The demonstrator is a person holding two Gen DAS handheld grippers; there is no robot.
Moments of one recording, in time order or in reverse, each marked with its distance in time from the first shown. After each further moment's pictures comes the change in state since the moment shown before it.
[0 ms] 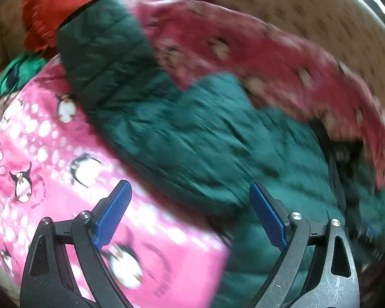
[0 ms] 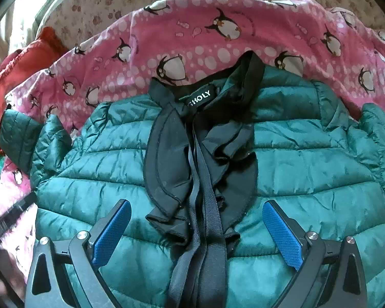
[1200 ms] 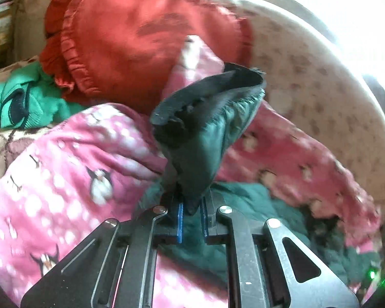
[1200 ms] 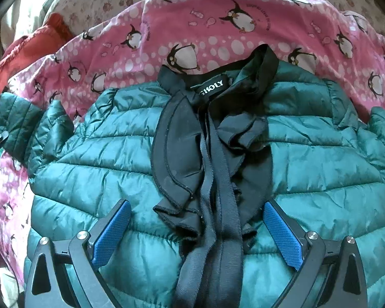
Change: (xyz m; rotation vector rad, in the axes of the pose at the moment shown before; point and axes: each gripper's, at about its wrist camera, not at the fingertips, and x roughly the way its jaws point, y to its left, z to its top) left arm -0.040 0.104 0.076 -0.130 -0.207 -0.203; right arm -0.001 0.009 -0.005 -0.040 0.005 0.013
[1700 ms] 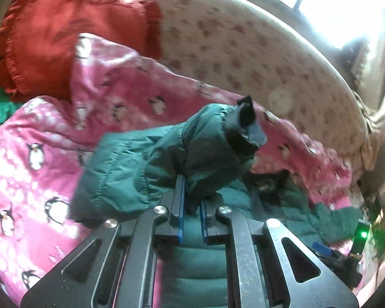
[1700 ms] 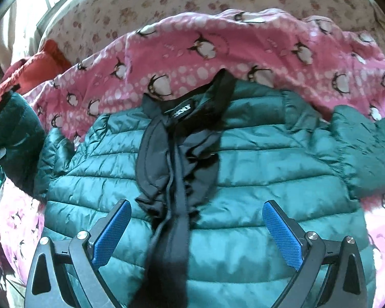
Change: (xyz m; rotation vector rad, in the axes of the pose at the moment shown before) left arm -0.030 -0.130 -0.051 0.168 0.096 -0.170; right arm -0.057 -0.039 -0.008 0.059 -0.066 -0.037
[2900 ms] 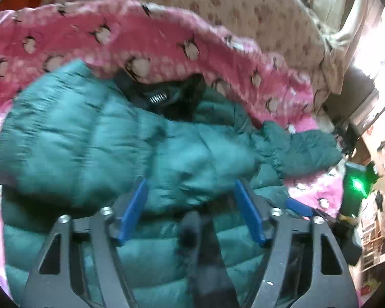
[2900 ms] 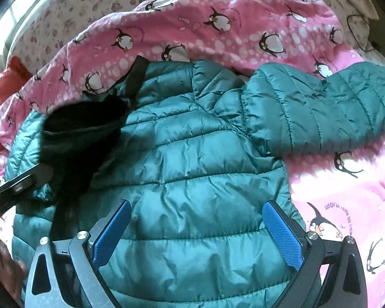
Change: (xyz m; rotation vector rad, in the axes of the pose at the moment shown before) left arm 0.066 -0.160 -0.092 0.169 0.320 -0.227; right arm -0.019 -0.101 -0.032 0.129 0.064 -0.097
